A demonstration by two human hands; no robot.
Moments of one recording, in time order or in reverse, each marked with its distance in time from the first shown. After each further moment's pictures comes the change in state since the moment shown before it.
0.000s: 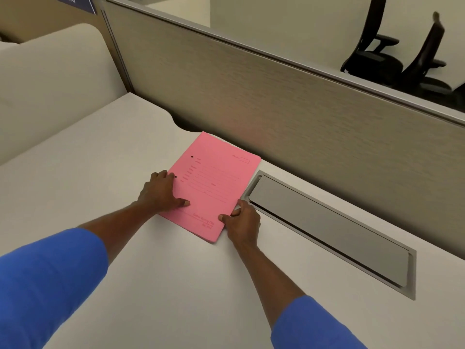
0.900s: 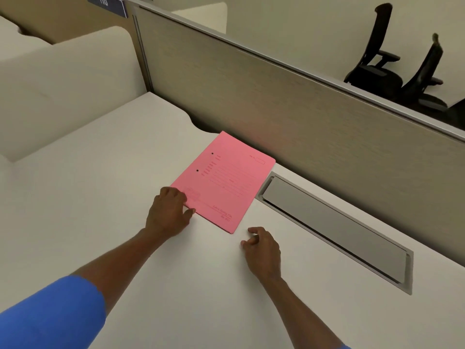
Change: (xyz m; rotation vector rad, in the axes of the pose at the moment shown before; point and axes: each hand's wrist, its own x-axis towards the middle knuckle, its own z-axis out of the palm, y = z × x) left_hand -0.091 -0.026 0.012 -0.127 0.186 0.106; right_hand -0.075 0.043 -0.022 -0.239 -0.080 0.016
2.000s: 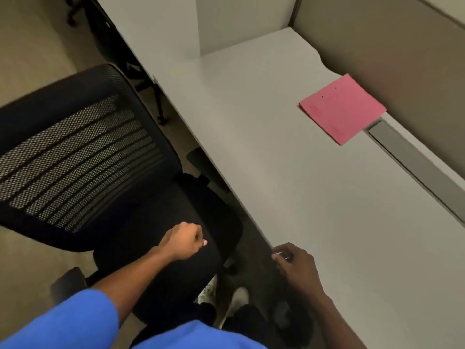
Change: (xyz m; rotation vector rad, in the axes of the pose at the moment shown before) left_hand -0.569 -0.187 -0.029 -0.254 -0.458 -0.378; right_hand -0.445 0.041 0.056 -0.253 -0.440 -0.194
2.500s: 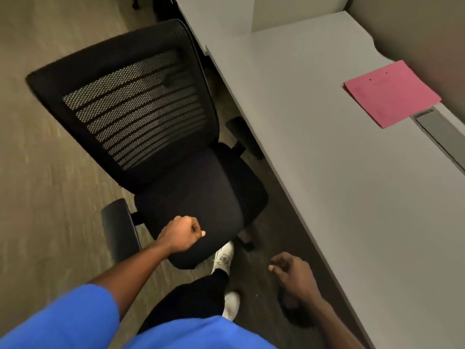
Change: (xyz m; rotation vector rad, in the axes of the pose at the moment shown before) left_hand -0.131 -0.060 0.087 -0.183 0.117 -0.276; right_hand -0.088 0.060 0.078 -0.195 -0.336 -0.135
